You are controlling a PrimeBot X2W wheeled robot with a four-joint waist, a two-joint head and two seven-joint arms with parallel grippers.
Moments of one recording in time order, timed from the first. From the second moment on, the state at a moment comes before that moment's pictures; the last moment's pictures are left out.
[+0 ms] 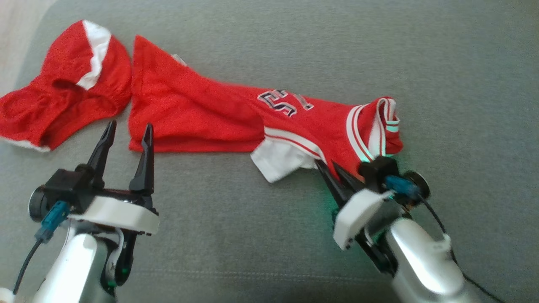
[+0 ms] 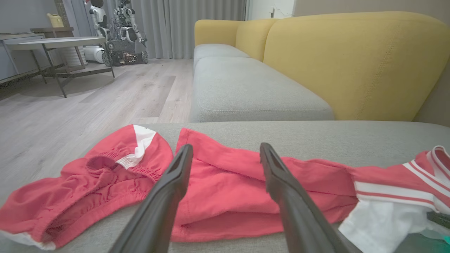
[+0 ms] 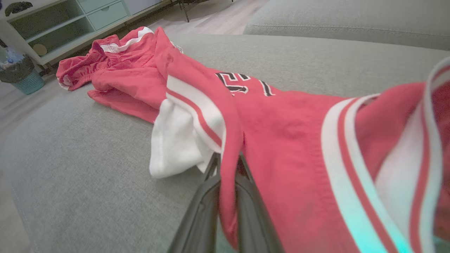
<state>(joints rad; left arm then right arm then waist) -0.19 0.33 -0.32 0.09 -0.39 0.11 -0.25 -0.35 -0.06 0.47 0.46 0.21 0.13 0.02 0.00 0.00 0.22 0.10</state>
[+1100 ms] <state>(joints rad) -0.27 0.26 -0.31 0.08 -0.35 0.03 -0.25 -0.52 -0.16 0.08 0.43 0.35 0.13 0.21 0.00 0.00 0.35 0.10</state>
